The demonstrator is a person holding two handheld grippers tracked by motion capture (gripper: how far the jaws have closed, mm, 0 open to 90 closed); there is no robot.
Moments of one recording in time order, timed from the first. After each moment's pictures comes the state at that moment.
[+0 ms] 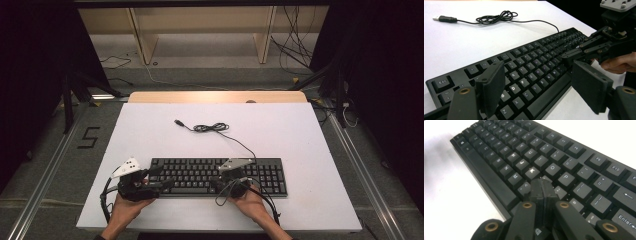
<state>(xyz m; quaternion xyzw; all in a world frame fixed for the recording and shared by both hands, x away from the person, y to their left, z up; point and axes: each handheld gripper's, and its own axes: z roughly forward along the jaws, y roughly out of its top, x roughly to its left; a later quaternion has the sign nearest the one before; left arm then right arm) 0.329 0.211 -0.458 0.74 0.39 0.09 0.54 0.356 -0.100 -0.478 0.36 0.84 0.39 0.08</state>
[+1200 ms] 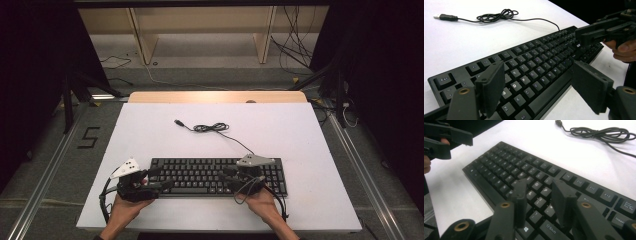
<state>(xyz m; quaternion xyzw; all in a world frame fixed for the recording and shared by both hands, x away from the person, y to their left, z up) 0.329 0.213 -0.459 0.74 0.39 0.09 0.54 0.349 -0.137 -0.454 0.38 0.79 0.47 0.10</state>
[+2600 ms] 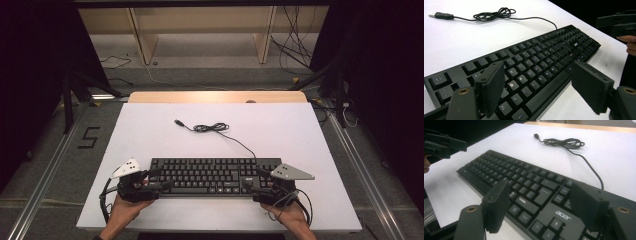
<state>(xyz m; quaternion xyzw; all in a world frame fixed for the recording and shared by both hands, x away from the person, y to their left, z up) 0.329 0.212 -0.459 0.74 0.39 0.08 0.54 0.312 -0.207 -0.444 0.39 0.76 0.50 0.15</state>
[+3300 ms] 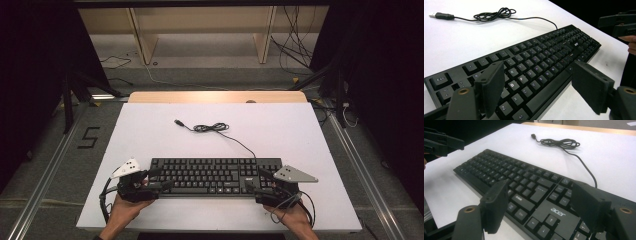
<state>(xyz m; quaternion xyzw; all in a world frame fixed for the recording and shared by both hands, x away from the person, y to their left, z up) 0.329 0.212 -0.459 0.74 0.39 0.08 0.54 0.308 -0.212 -0.445 0.39 0.75 0.50 0.16</state>
